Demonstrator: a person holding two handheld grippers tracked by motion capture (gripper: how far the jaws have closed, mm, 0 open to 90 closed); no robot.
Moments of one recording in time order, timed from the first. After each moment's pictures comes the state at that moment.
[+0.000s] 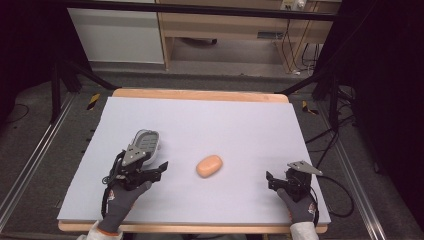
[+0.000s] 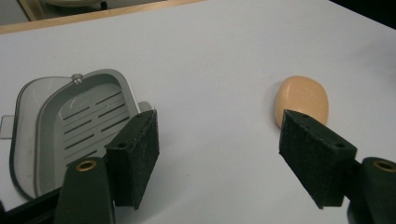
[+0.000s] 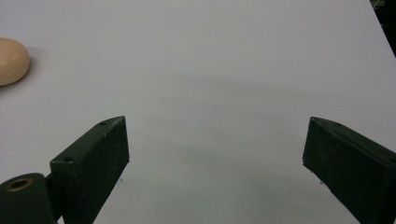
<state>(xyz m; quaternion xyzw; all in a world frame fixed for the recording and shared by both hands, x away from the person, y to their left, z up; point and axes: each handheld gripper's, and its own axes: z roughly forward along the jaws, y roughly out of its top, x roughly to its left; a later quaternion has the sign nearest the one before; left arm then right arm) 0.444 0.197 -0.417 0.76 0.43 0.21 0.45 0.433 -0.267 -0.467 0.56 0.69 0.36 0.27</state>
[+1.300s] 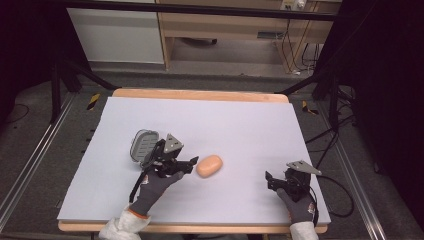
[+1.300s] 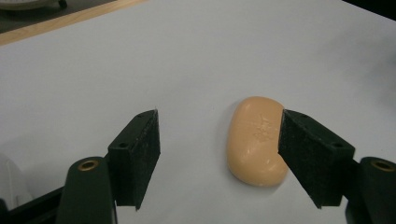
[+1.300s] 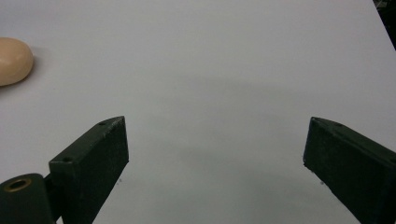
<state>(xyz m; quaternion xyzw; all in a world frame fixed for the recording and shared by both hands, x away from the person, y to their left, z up) 0.479 0.115 -0.416 0.80 0.37 0.19 0.42 0.433 -0.265 -0.466 0.56 0.69 0.36 0.27</state>
